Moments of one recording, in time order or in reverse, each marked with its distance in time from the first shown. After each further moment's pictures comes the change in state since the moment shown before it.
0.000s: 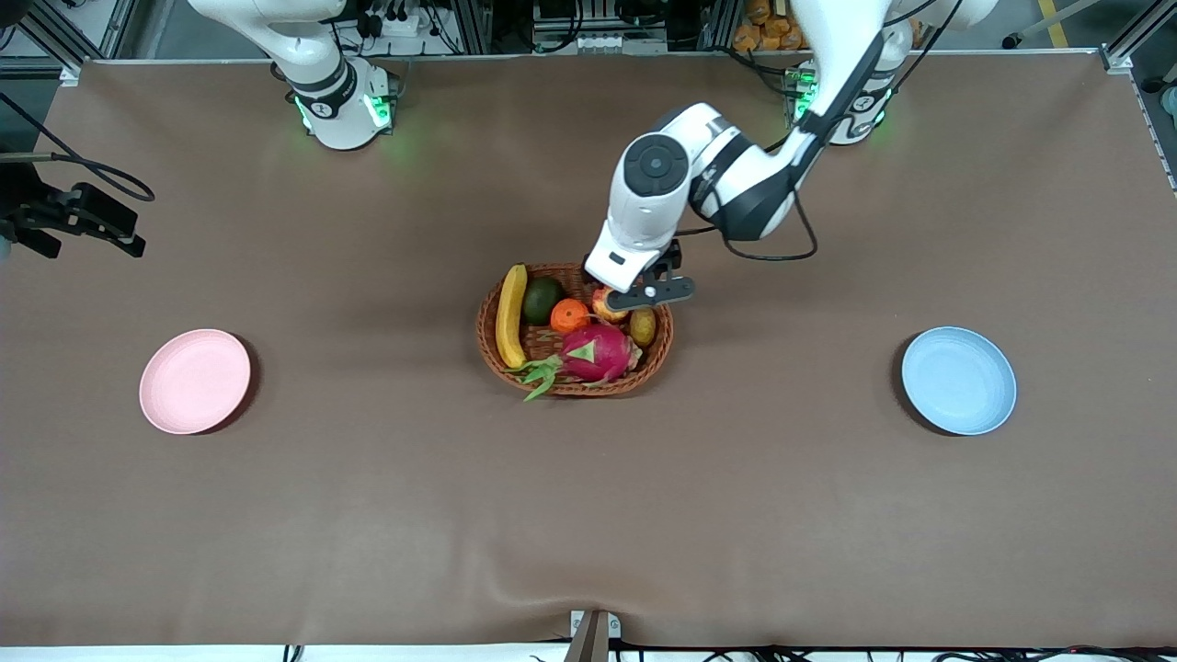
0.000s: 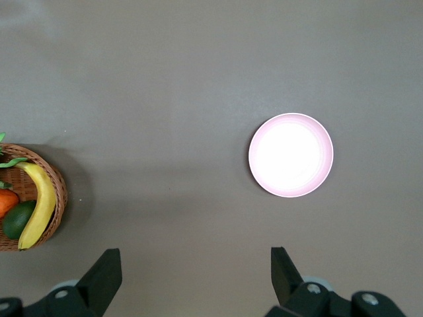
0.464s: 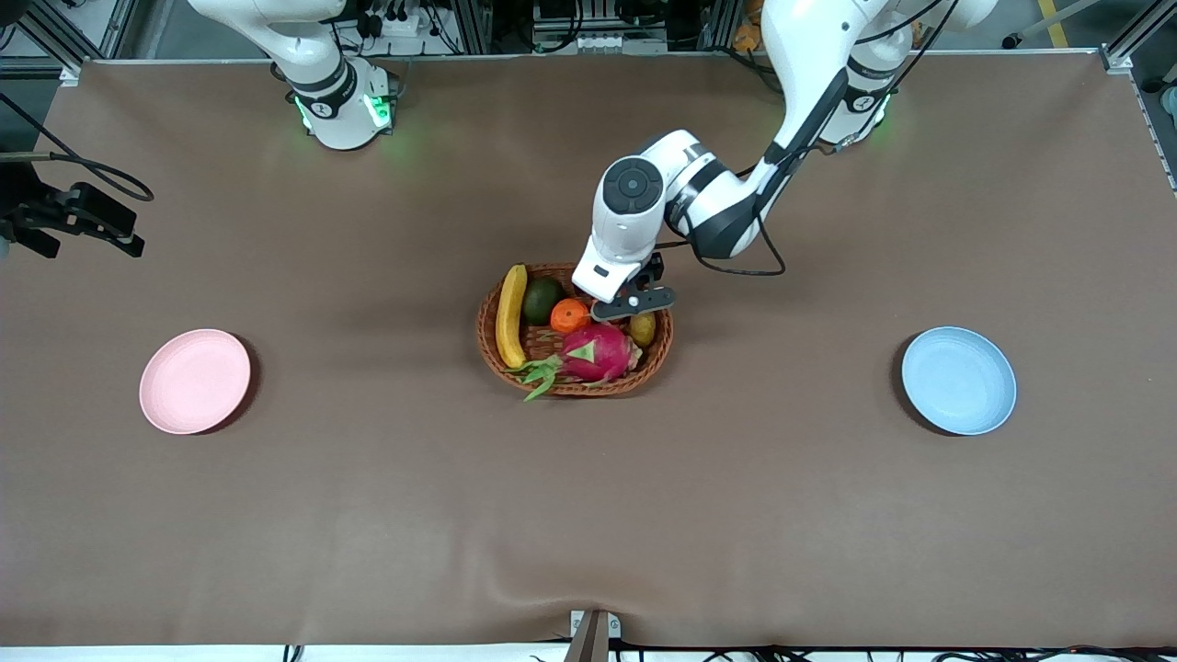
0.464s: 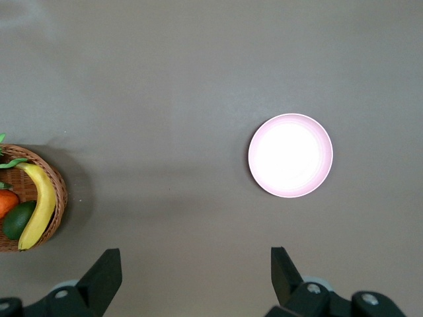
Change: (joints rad) left arm -0.031 0.090 0.004 0.000 0.056 0.084 -0.063; right arm 0.000 0.000 -0.001 0.002 0.000 0.000 0.000
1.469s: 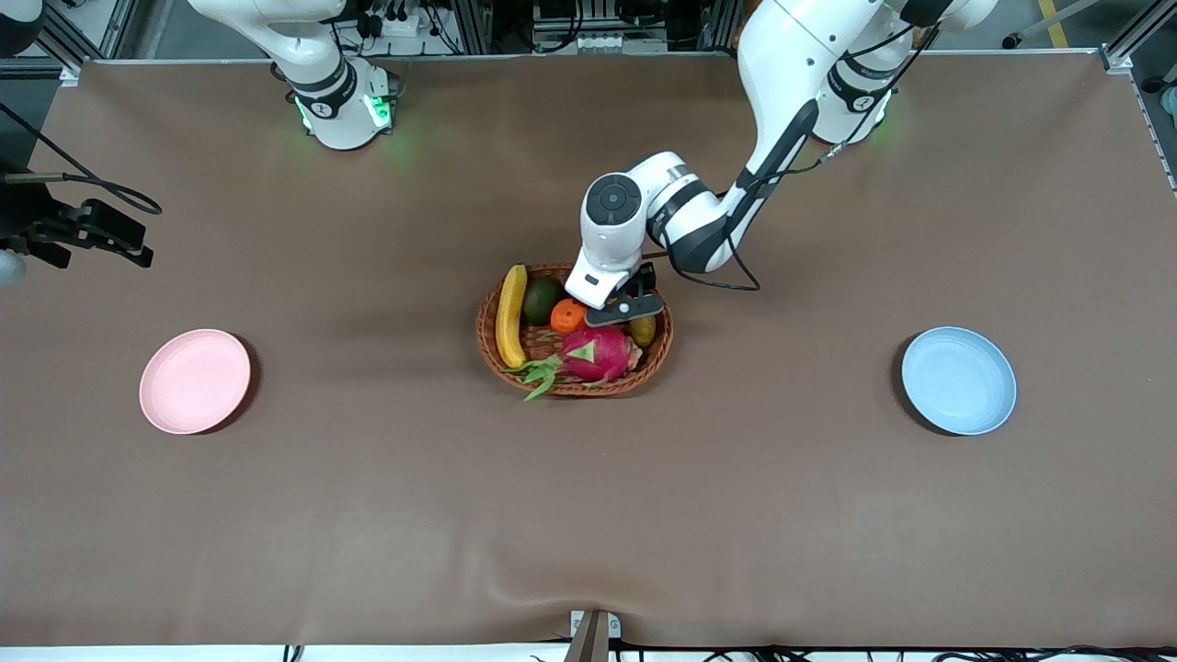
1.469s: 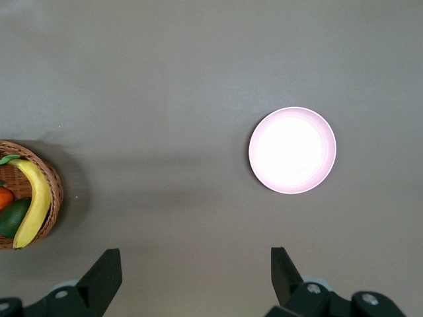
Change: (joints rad) left arm -0.024 0.092 0.002 0.001 0.098 0.072 -0.086; right arm -0.001 0.033 -0.001 0.005 0.000 -0.010 0.000
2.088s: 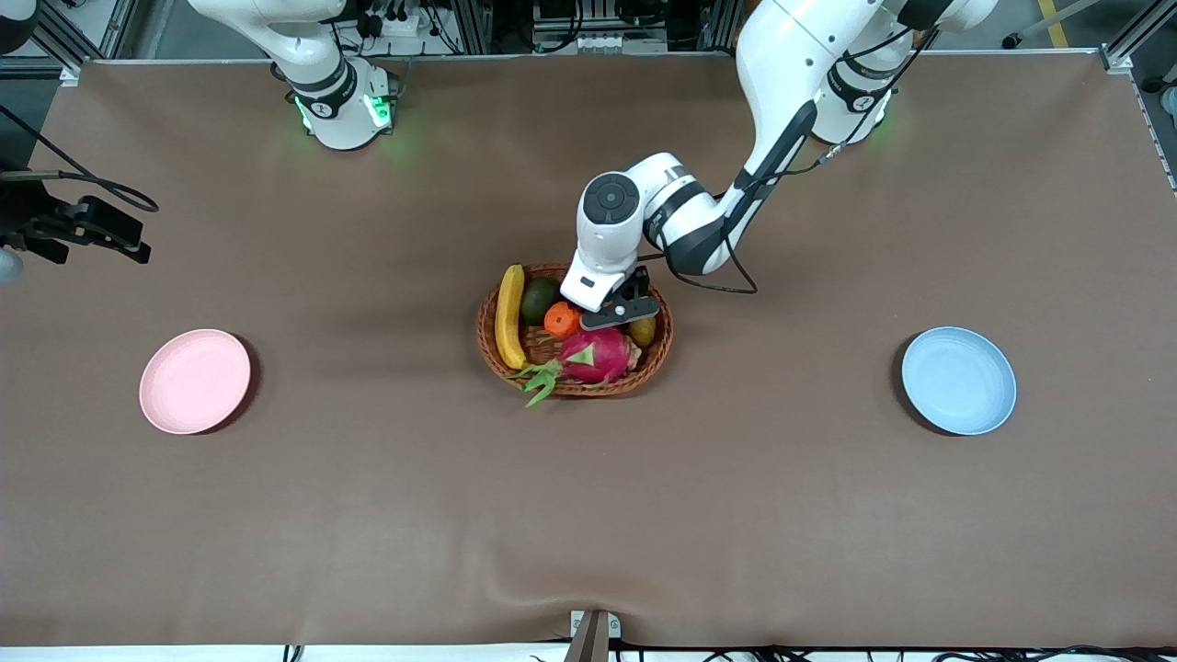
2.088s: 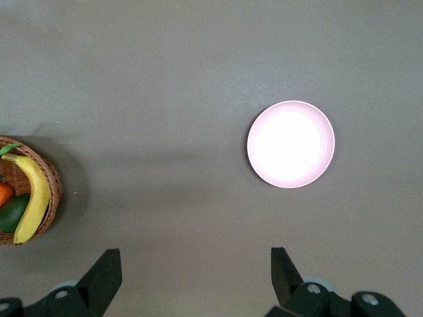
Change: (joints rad) left arm -0.001 -0.013 0.000 0.047 0.000 -0.025 -0.038; right arm 0.000 0.000 -0.006 0.004 0.000 -0.027 0.000
